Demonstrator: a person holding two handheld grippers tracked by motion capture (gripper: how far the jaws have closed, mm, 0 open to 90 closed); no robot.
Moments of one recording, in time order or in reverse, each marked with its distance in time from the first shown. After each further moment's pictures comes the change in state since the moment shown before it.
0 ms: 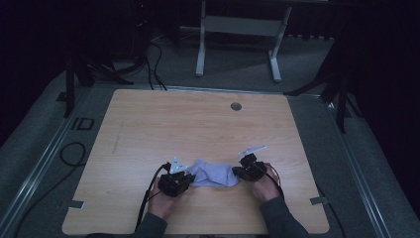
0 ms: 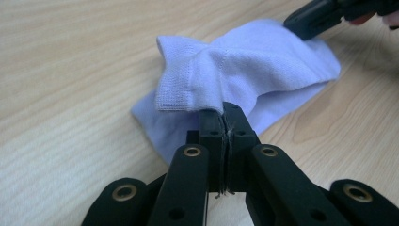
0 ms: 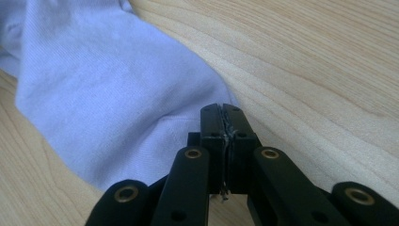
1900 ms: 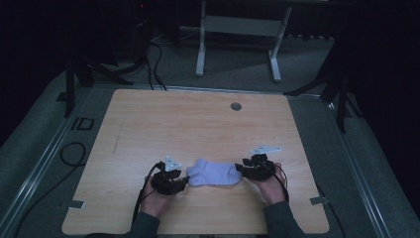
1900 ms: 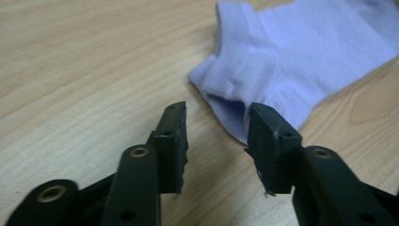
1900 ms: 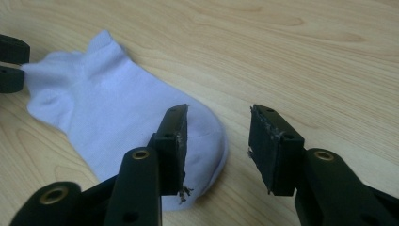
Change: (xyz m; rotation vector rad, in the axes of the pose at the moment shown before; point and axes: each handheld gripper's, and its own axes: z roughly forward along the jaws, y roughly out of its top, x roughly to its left) left arm 0.017 -0.004 -0.006 0.042 0.108 -0.026; right arm -0.007 -0.008 -0.029 -0.194 -0.038 0.067
